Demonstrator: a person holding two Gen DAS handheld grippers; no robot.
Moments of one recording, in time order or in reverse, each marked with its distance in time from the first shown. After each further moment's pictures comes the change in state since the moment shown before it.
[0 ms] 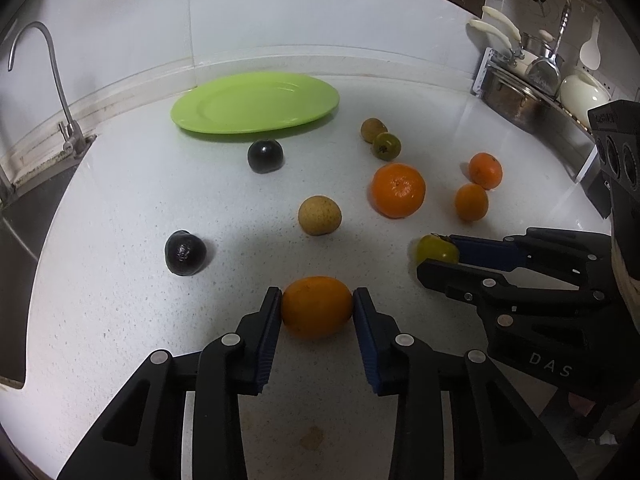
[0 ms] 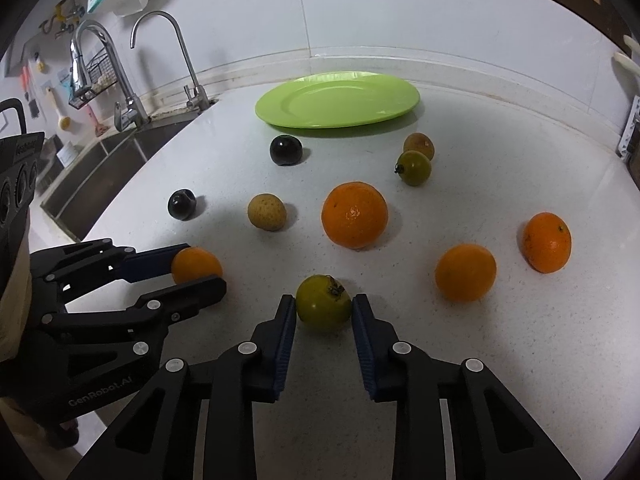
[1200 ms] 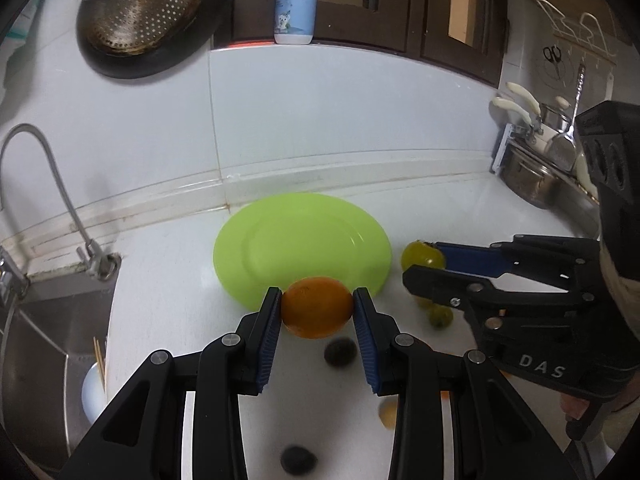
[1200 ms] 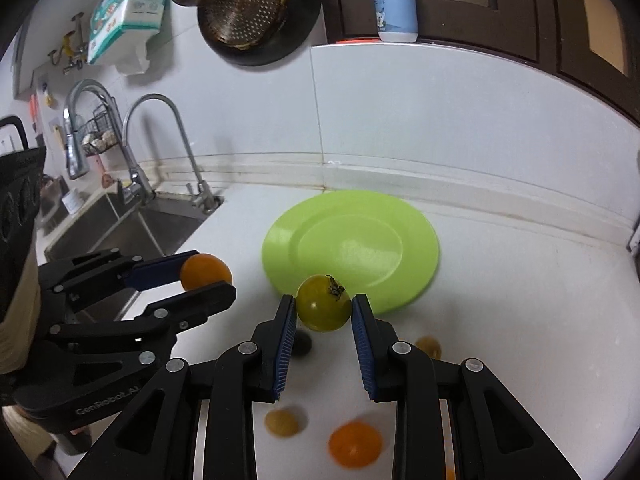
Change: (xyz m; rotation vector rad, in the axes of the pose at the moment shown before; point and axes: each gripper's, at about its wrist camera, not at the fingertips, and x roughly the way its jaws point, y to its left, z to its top) left arm -0.017 0.065 0.143 0.027 -0.183 0.026; right arm -0.005 0.010 0.147 -0.050 -0.174 0.017
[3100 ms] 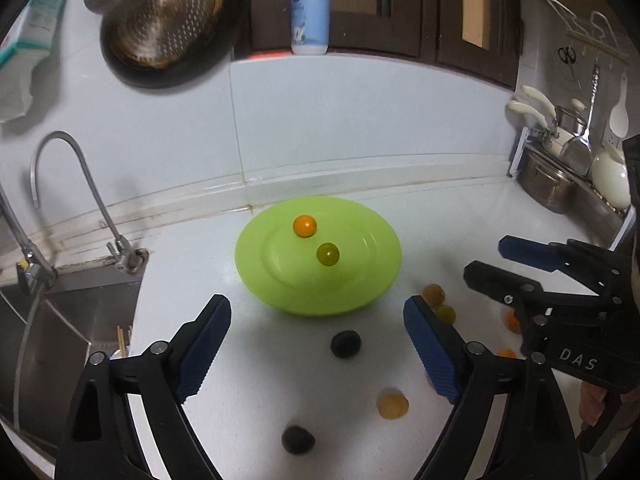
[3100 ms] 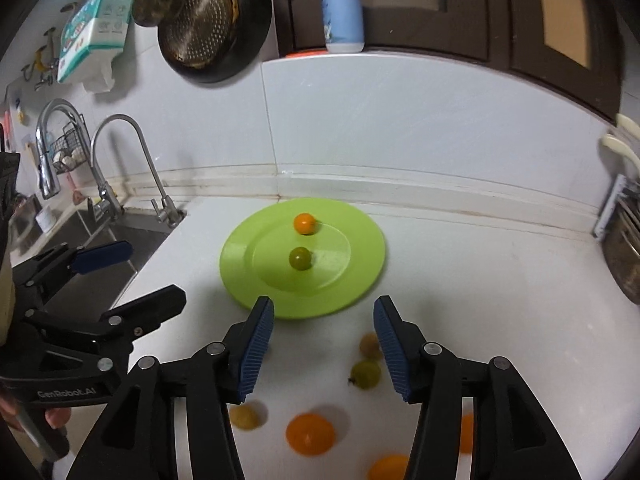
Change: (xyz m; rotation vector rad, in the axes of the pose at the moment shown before) left arm -0.033 -0.021 -0.004 -0.018 -0.006 0.110; right arm -0.032 -0.025 -0.002 0.066 -0.027 -0.122
